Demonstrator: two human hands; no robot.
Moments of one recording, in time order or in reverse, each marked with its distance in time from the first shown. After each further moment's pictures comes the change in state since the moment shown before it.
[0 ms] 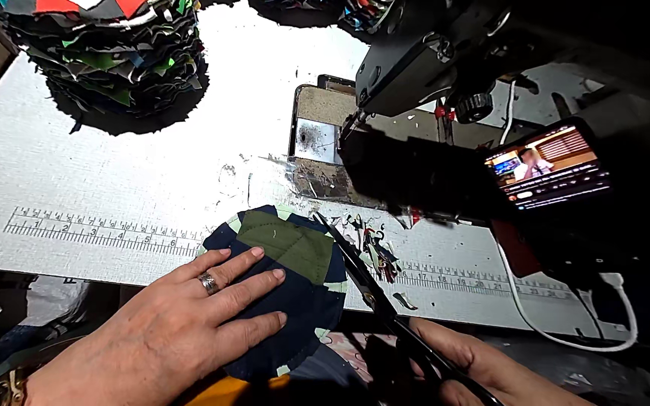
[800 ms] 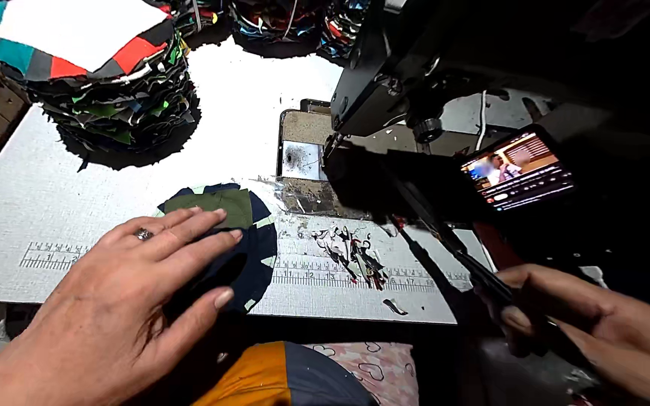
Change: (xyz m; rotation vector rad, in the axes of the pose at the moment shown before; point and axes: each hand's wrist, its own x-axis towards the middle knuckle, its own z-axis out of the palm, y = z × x) left_hand 0.021 -0.018 -0.051 0.058 0.102 -0.317; right_hand -0.042 -0.023 -0.048 -0.306 0.584 -0.082
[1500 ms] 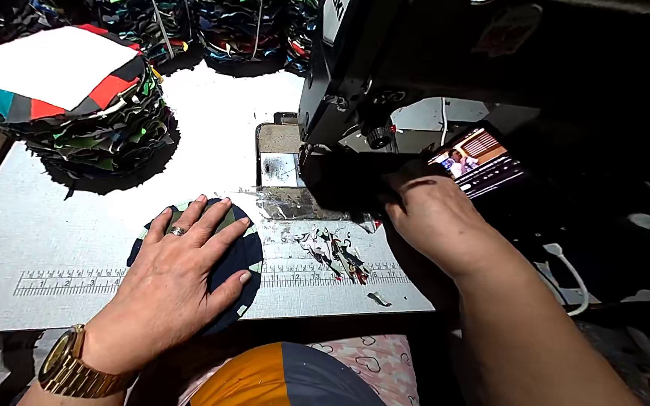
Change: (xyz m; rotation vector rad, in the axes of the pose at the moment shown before) left_hand 0.024 -0.013 0.050 0.165 -0.100 -0.074; right_hand 0.125 -0.020 0.043 -0.859 0.391 -0.205
